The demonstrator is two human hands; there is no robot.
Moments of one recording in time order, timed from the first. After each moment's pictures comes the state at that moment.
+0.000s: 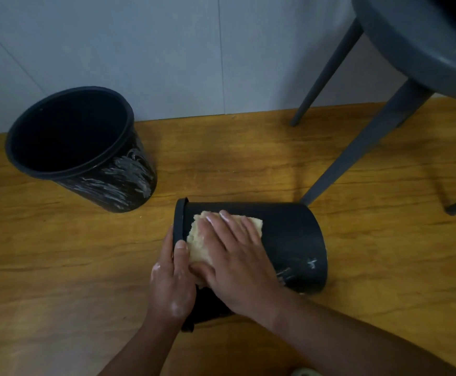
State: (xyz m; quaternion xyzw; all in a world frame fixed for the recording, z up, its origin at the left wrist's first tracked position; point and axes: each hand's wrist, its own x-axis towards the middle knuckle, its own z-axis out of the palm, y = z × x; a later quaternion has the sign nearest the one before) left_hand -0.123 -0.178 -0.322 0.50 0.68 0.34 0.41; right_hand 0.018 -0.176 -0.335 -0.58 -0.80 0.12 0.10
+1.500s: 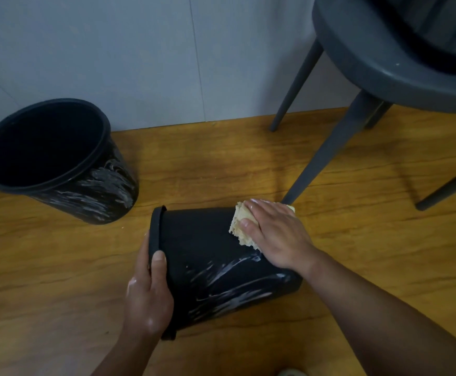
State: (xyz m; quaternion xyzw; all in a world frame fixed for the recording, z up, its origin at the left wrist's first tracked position) left_hand -0.118 -0.182 -0.306 0.50 0.69 0.32 0.41; right_hand 0.136 -0.138 -0.350 -0.67 -0.72 0.18 0.05
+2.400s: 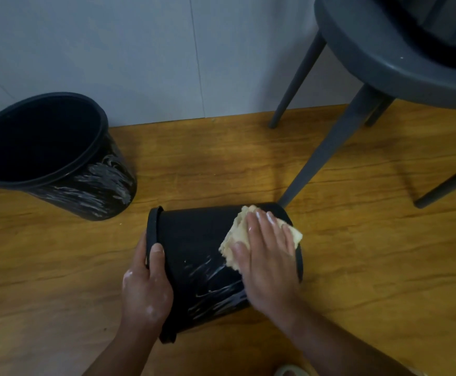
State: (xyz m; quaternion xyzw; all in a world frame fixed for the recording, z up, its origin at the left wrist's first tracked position) left_hand -0.120 -0.178 -0.316 0.48 0.72 0.32 0.38; right_hand 0.079 -0.203 -0.358 -0.74 -0.65 0.11 0.16
